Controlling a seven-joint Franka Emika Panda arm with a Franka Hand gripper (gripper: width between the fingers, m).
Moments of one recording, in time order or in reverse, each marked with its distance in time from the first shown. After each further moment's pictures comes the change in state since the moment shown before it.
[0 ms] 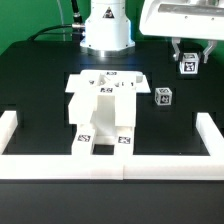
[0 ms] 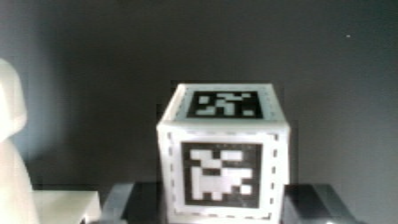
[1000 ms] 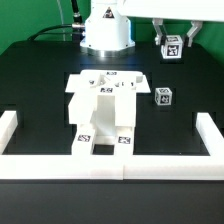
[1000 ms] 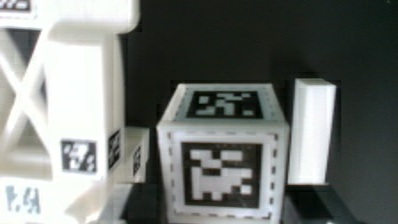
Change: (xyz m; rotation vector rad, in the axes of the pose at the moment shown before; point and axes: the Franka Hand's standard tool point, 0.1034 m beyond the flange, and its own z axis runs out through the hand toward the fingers) arm 0.053 0.062 -0.043 -0.004 -0.045 -0.166
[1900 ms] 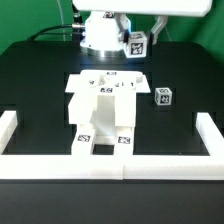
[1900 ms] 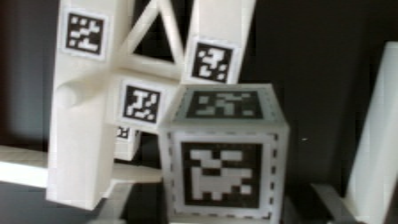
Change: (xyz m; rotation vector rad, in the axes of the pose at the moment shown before) arm 0.052 0.059 -0.003 -0.054 -0.004 -0.060
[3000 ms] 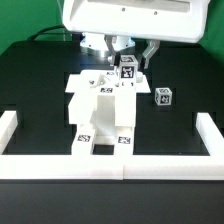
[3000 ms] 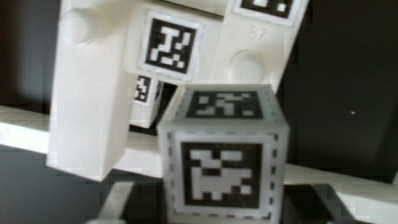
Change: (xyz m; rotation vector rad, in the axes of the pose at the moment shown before) arm 0.011 0.004 0.025 -0.034 0.063 -0.021
